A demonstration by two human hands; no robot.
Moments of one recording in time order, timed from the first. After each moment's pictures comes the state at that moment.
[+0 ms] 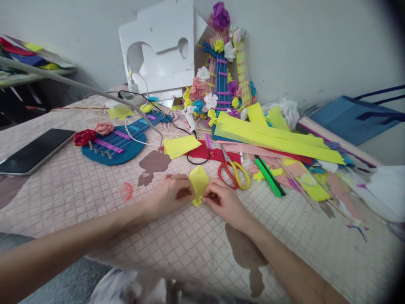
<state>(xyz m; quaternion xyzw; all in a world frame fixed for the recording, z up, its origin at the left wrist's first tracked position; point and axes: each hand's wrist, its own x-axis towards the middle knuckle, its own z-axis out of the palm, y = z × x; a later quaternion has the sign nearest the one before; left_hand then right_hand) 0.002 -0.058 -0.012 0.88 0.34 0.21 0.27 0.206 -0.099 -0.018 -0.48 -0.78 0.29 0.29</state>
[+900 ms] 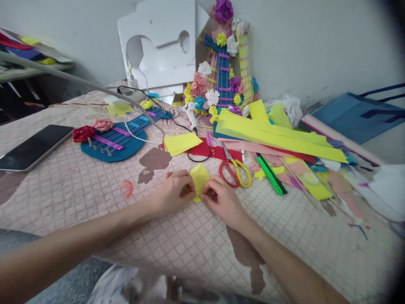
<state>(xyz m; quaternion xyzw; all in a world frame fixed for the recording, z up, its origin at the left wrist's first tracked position) 0.010 -0.062 -0.016 0.85 0.40 0.22 0.26 0.195 -0.100 -0.022 -0.53 -0.77 0.22 0.27</state>
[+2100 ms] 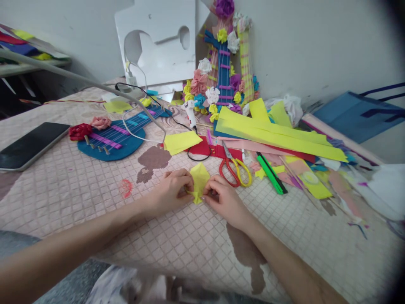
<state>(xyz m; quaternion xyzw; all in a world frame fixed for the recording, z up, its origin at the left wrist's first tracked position) 0.001 -0.059 -0.013 0.86 0.37 0.19 0.28 0.198 -0.101 -0.016 -0.53 -0.76 0.28 0.27</state>
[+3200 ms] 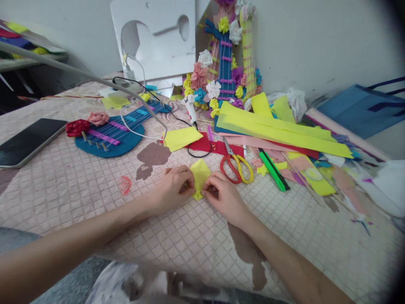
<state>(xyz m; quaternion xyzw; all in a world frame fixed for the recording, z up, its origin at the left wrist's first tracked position) 0.008 -0.061 -0.019 0.86 0.40 0.20 0.25 0.194 -0.100 -0.020 -0.53 -0.76 0.23 0.28</state>
